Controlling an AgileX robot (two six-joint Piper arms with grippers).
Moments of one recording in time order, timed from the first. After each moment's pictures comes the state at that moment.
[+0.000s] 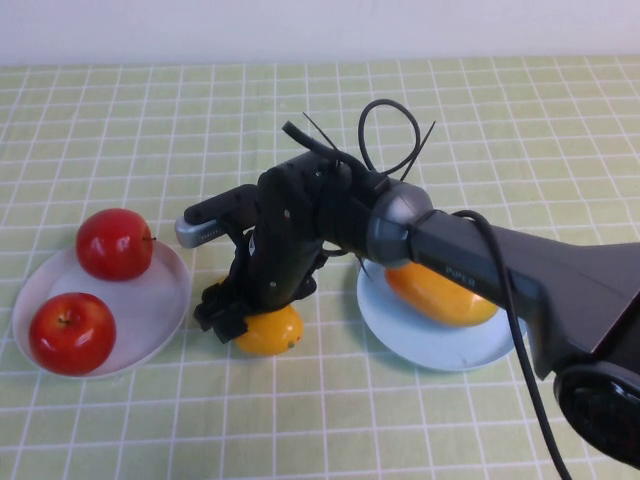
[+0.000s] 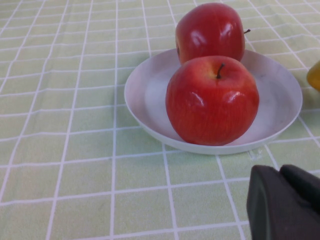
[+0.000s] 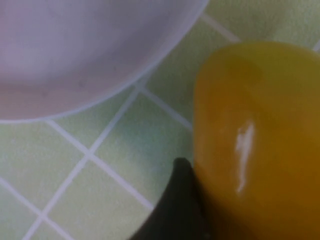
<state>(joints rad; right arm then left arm) 0.82 2.32 -2.01 0.14 0.97 0.08 -0.10 -0.01 0.03 0.02 0.38 0.02</state>
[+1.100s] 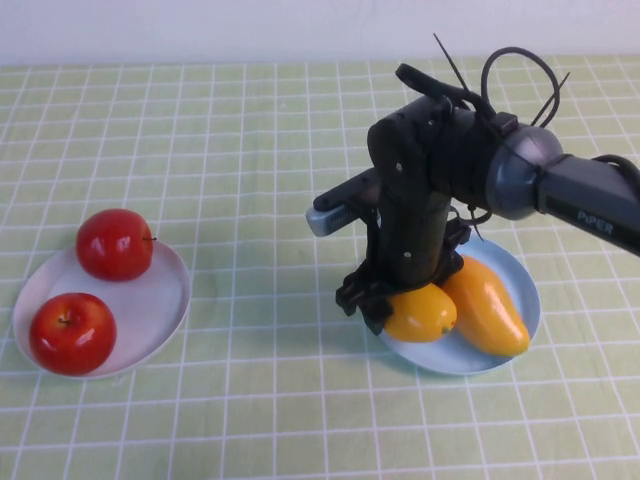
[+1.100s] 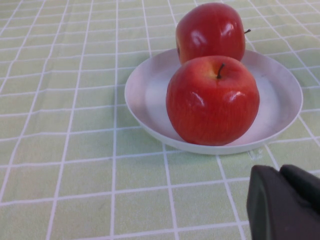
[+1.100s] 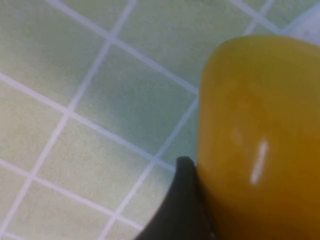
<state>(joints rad) 0.67 2.09 -1.74 -0.06 1.21 0.08 -0.10 -0.01 0.03 0.02 0.38 0.02</state>
